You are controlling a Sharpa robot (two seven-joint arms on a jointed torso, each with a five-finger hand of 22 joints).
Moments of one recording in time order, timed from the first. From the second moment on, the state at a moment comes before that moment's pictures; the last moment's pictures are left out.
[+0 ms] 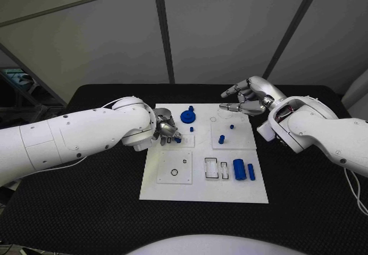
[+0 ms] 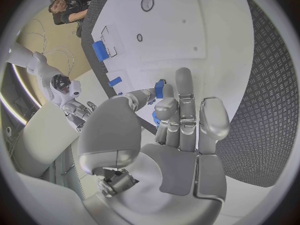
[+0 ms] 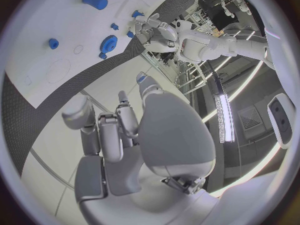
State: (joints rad) left arm 1.28 -0.72 -0.06 1.50 -1.00 0.01 -0.61; left_hand 1.10 -0.22 0.70 0.12 0.28 0.96 0.04 0.64 0.70 1.39 -0.03 1.07 0.97 1.43 -0.08 0.52 0.60 0.11 1.32 0.03 1.33 1.16; right arm 1.18 -0.83 0.11 1.59 -1.07 -0.42 -0.07; right_hand 1.40 -0.14 0.09 0.21 0.31 0.93 0.16 0.13 0.07 1.36 0.07 1.31 1.28 1.47 0.01 1.53 1.31 0.09 1.27 0.11 1.28 1.02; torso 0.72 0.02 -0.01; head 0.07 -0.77
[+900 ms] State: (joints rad) left arm 1.28 -0.72 -0.06 1.49 -1.02 0.02 -0.61; left_hand 1.09 -0.22 0.70 0.12 0.31 0.97 0.03 0.65 0.70 1.40 -0.04 1.06 0.96 1.43 -0.08 0.51 0.60 0.07 1.33 0.03 1.33 1.17; right arm 1.18 -0.83 0.11 1.59 -1.07 -0.41 -0.07; right_hand 1.40 -0.14 0.08 0.22 0.31 0.93 0.16 0.13 0.07 1.36 0.07 1.31 1.28 1.47 0.01 1.53 1.31 0.09 1.27 0.11 1.28 1.01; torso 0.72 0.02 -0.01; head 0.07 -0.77
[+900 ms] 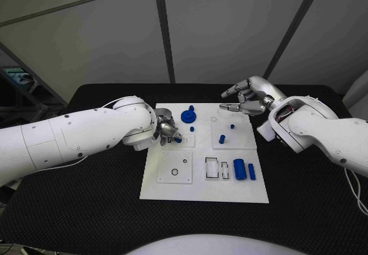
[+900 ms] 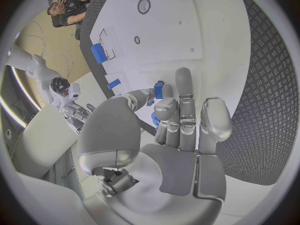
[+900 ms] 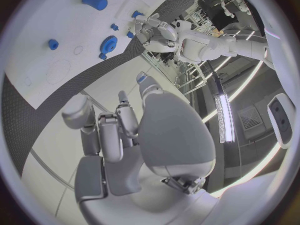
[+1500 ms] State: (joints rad) left arm 1.28 -0.69 -0.06 1.45 -1.01 0.06 -0.62; left_hand 1.04 -0.17 0.67 0.07 0.30 1.01 0.01 0.64 0.67 1.42 -0.05 1.07 0.97 1.44 -0.08 0.51 0.61 0.07 1.34 0.02 1.34 1.19; right arm 1.18 -0.83 0.11 1.59 -1.07 -0.41 -0.07; right_hand 1.40 -0.14 0.08 0.22 0.31 0.93 0.16 0.13 0.07 1.36 0.07 1.30 1.28 1.47 0.01 1.53 1.31 0.09 1.27 0.11 1.28 1.01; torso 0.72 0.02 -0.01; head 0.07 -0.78
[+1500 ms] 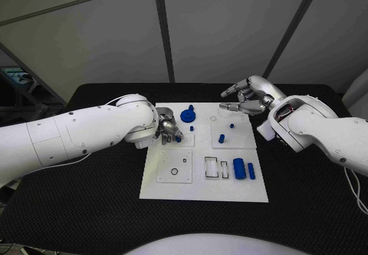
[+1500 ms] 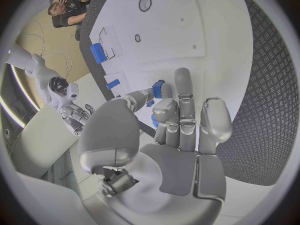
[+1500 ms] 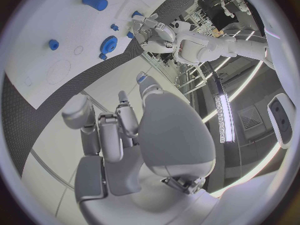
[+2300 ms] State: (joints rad) left arm 1.29 -0.68 -0.06 1.44 -0.99 0.06 -0.62; left_hand 1.02 -0.11 0.60 0.01 0.11 1.06 0.00 0.61 0.63 1.43 -0.06 1.08 0.98 1.43 -0.09 0.51 0.61 0.07 1.35 0.02 1.34 1.21; right arm 1.18 -0.83 0.11 1.59 -1.07 -0.41 -0.08; right_hand 1.40 -0.14 0.08 0.22 0.31 0.93 0.16 0.13 0.07 1.35 0.07 1.30 1.28 1.47 0.01 1.53 1.31 0.09 1.27 0.11 1.28 1.00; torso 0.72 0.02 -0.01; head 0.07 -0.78
